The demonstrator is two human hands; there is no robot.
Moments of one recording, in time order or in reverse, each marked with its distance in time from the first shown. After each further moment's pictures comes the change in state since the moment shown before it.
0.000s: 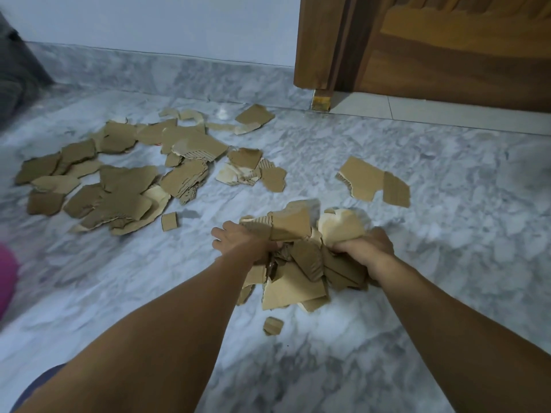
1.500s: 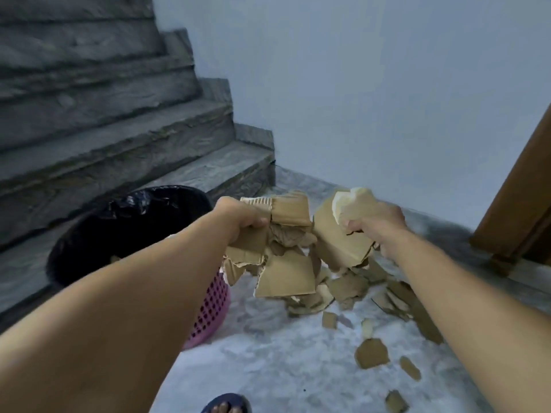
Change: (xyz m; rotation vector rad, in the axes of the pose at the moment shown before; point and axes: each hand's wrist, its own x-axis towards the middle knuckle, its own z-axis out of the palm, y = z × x) left_hand -0.038 -0.097 -0.418 -0.629 0.367 -0.003; right_hand -0.221 -0.343 0.052 0.228 -0.382 -0.738
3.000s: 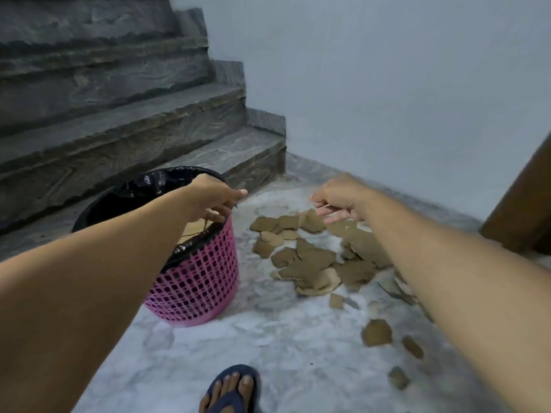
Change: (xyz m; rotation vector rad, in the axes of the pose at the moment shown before) left_hand 0.005 -0.031 -0.079 0.041 -0.144 0.079; right_hand -0.004 -0.047 0.072 -0.197 -0.445 0.007
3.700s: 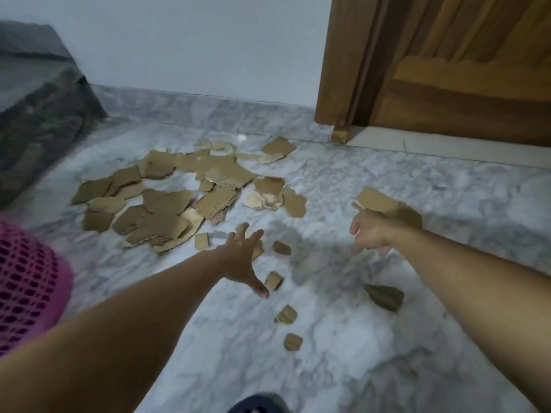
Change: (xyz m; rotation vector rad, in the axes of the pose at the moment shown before) left_hand -0.031 -0.088 0.376 1.115 -0.794 0.569; right_hand -0.139 0.345 -0.147 -0.576 0.048 0.650
